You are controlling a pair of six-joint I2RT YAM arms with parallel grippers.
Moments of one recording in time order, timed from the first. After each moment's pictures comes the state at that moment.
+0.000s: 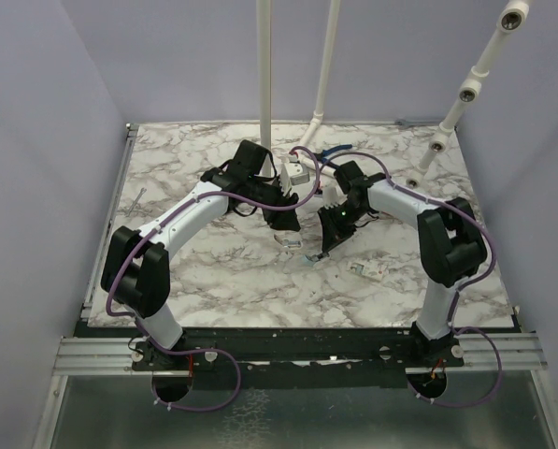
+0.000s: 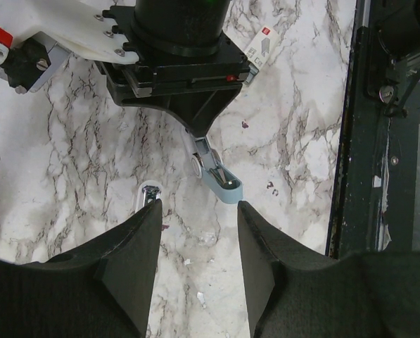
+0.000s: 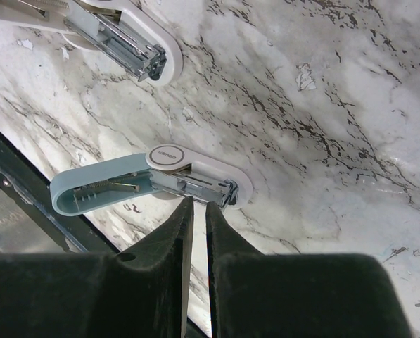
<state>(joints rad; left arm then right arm) -0.53 1.66 1.35 -0.55 0.84 0.38 0.43 1.89 1.28 -0.76 -0.54 -0.09</state>
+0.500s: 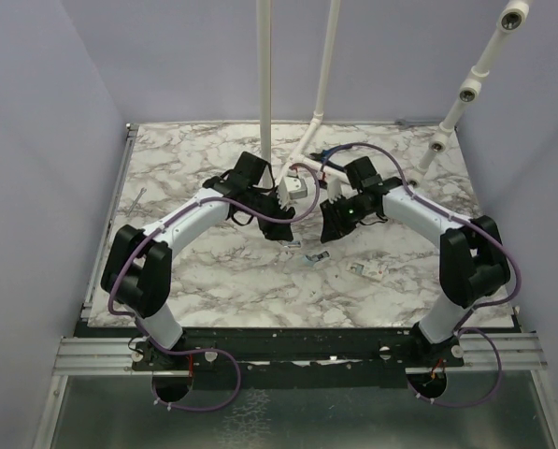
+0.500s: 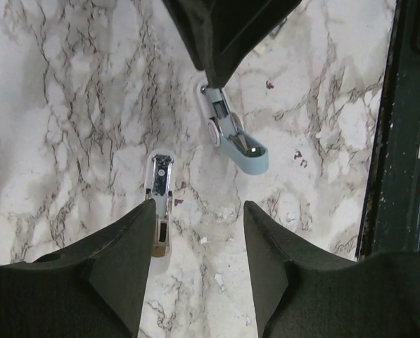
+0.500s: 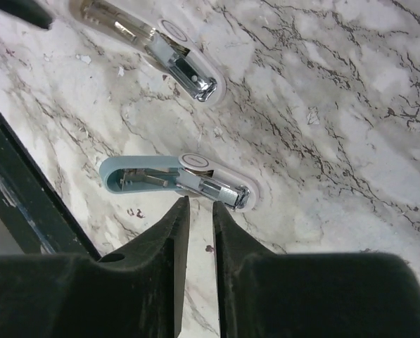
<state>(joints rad) -0.53 1.66 1.28 -0.54 0.79 0.48 0.43 1.73 1.21 -0.65 -0.58 -0.16</state>
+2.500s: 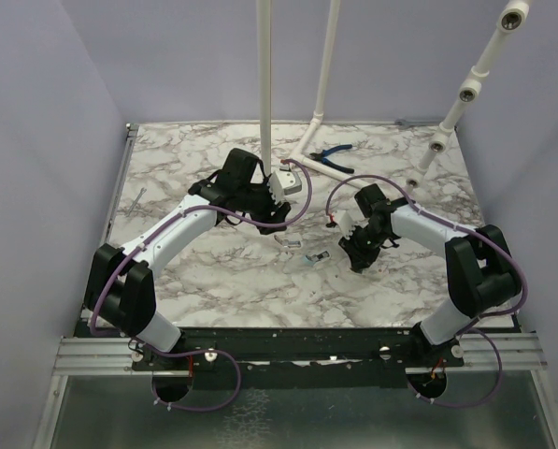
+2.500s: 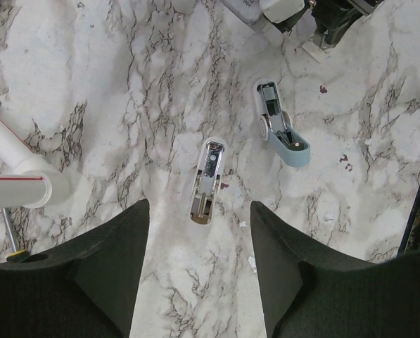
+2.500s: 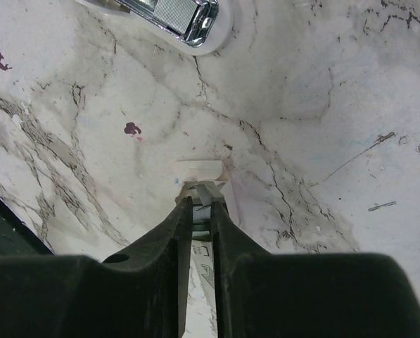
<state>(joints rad) -0.53 1.53 1.22 -0.50 0.58 0.47 0.39 1.62 0.95 -0.74 -0.38 -0.60</state>
